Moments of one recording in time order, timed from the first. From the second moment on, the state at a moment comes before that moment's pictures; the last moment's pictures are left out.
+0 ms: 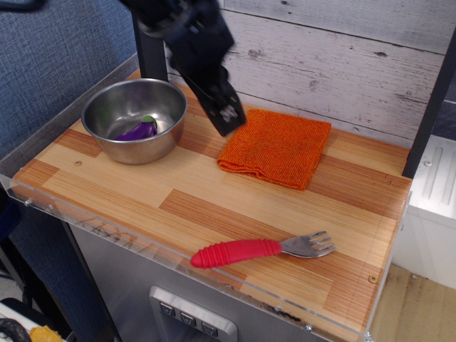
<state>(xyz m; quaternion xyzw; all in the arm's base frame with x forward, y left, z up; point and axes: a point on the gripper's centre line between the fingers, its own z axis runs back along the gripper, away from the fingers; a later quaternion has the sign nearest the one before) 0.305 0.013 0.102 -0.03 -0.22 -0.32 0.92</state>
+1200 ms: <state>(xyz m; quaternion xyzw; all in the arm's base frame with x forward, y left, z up) 0.370 0.000 0.021 -0.02 -0.14 -0.28 0.95</state>
